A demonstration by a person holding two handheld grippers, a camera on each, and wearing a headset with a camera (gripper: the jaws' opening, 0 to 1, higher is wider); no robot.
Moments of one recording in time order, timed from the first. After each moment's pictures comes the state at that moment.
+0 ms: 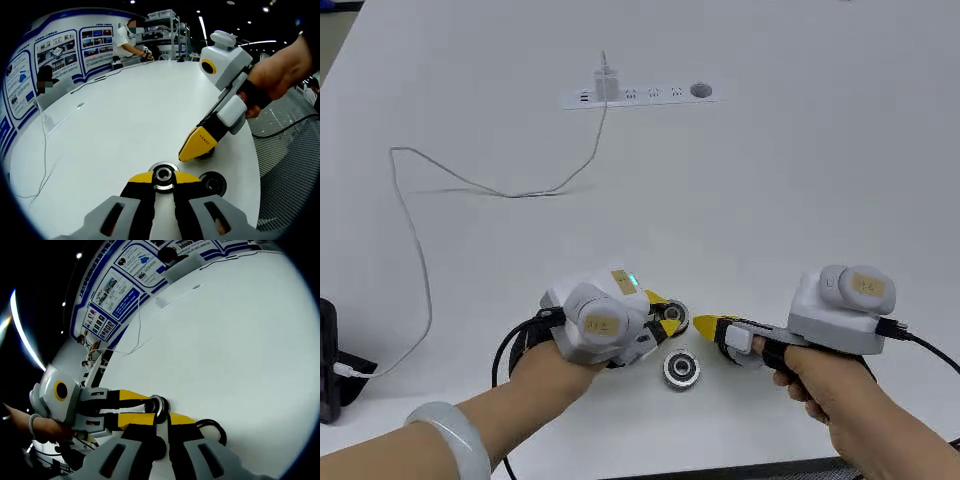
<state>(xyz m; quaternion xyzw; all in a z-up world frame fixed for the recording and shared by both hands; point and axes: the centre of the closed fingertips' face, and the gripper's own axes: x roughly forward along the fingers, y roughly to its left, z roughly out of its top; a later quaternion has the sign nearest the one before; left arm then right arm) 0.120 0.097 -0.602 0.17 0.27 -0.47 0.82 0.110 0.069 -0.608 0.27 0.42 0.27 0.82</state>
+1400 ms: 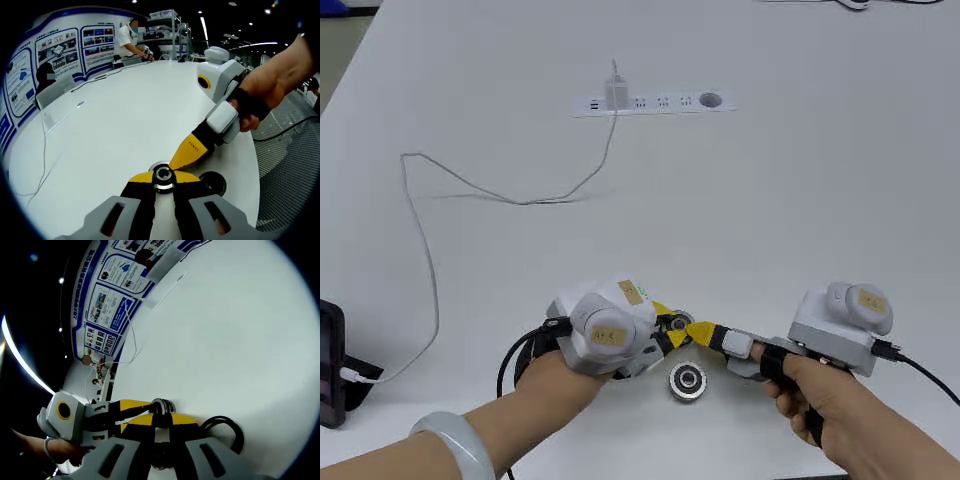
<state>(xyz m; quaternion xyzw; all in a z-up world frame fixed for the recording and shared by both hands) 0.119 0.097 -0.604 0.17 0.28 -0.47 0.82 0.114 0.080 -0.616 0.38 0.43 0.25 0.78</state>
